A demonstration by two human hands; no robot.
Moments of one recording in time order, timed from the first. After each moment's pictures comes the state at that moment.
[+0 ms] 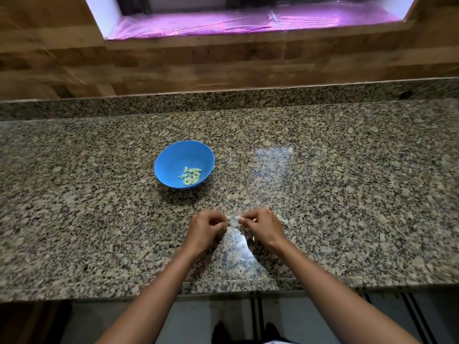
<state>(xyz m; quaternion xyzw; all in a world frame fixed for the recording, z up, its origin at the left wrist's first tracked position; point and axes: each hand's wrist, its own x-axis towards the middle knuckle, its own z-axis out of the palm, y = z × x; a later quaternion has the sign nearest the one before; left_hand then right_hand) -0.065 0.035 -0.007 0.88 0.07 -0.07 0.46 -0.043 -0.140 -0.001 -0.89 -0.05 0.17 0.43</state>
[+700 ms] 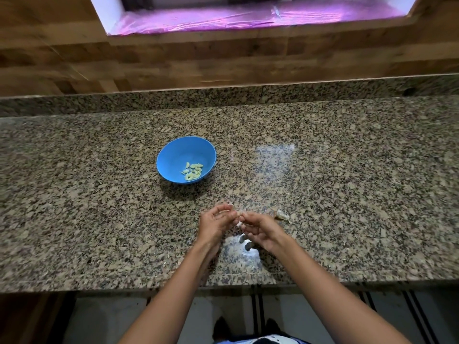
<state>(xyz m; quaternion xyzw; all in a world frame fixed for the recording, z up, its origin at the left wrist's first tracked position) -0.074 0.003 0.001 0.51 0.25 -0.08 0.82 -0.055 -0.135 0.007 -0.53 0.23 0.33 0.75</state>
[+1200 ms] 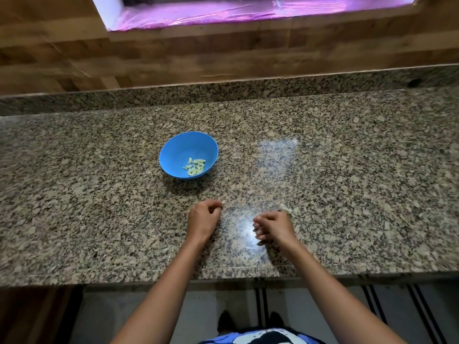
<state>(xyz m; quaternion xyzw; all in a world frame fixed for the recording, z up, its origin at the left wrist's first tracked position) -0.068 0.036 -0.011 0.90 0.15 -0.02 0.41 -0.075 -0.154 -0.005 -0.70 0.16 0.22 0.65</state>
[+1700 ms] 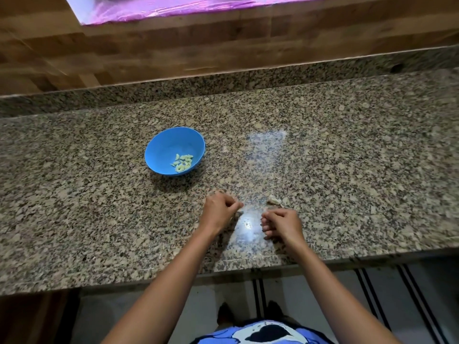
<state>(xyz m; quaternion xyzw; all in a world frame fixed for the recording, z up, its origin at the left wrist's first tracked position) -0.059 -0.013 0.001 0.91 0.05 -0.10 0.40 -0.086 -0.182 -0.014 -0.69 0.24 0.15 0.66</state>
